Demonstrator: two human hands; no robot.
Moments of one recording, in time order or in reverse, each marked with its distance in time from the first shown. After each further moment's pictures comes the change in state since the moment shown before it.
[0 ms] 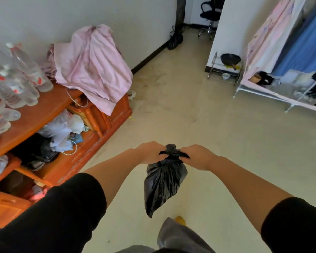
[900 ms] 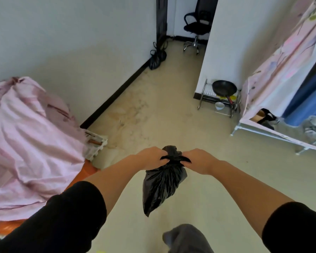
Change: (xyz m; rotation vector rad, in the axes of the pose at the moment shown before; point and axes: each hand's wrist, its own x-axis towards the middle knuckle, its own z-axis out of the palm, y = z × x) left_hand 0.581 -0.157 -0.351 -0.035 -0.023 0.083; right_hand 0.463 0.394 -0.315 0.011 0.006 0.071
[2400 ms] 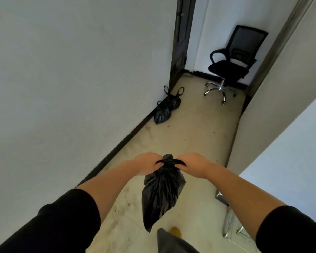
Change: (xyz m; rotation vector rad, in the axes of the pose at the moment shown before) left_hand 0.813 -0.457 -0.611 -0.040 0.090 -0.156; right_hand 0.930 0.439 -0.519 -0.096 -0.019 -0.131
